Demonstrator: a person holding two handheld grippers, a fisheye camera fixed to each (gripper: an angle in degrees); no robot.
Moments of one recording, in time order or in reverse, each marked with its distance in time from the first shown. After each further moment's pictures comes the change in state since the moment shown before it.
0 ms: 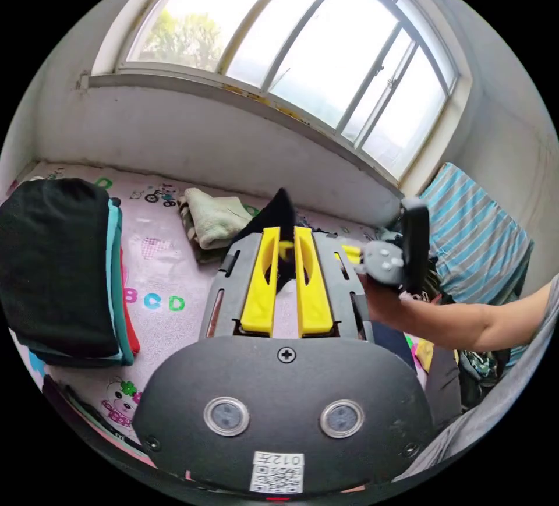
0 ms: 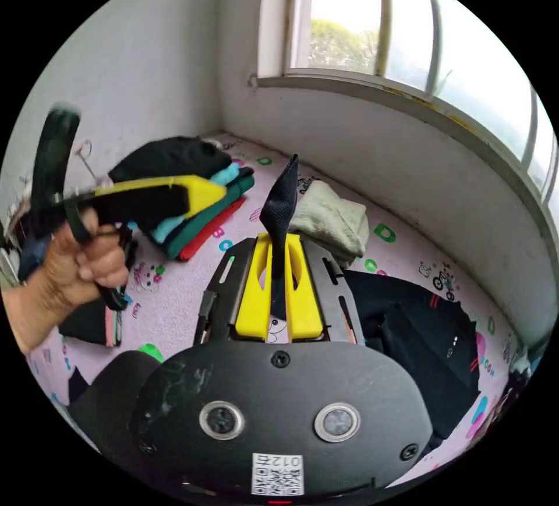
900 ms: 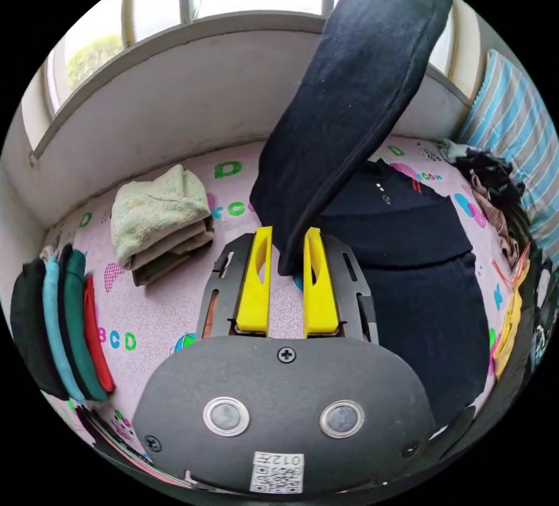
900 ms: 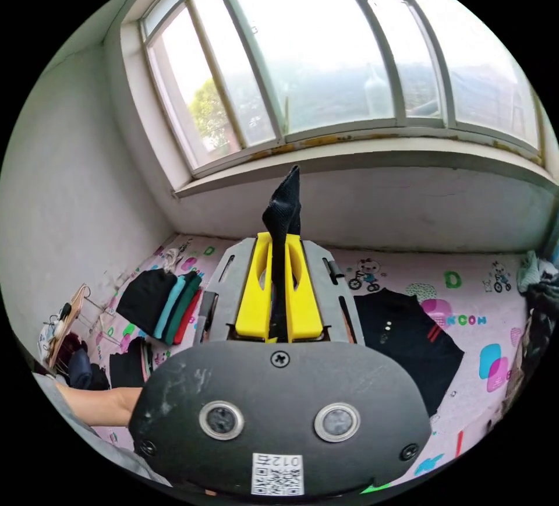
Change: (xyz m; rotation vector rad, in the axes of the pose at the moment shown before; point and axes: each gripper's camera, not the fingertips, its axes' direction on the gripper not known) left arm 0.223 0.031 0.373 -0.329 -0.341 0.293; right arm 0.318 0.150 -0.203 0.261 0.048 0.469
